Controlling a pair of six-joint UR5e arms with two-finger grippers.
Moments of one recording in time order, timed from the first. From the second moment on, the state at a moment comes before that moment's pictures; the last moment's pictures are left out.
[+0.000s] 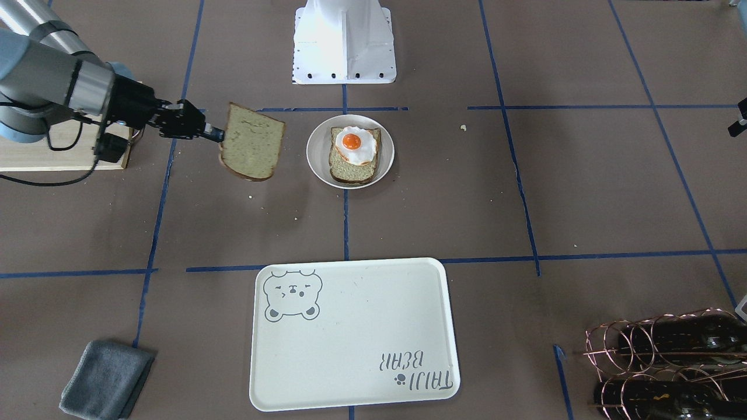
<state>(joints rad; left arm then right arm) -1.49 -1.48 -1.83 -1.69 -2.45 -0.01 0.70 -1.34 1.59 -0.11 2.25 1.85</state>
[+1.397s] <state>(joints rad) -1.49 -1.48 -1.84 -1.69 -2.45 -0.01 0.49 -1.10 1.40 -0.10 2.06 1.87</state>
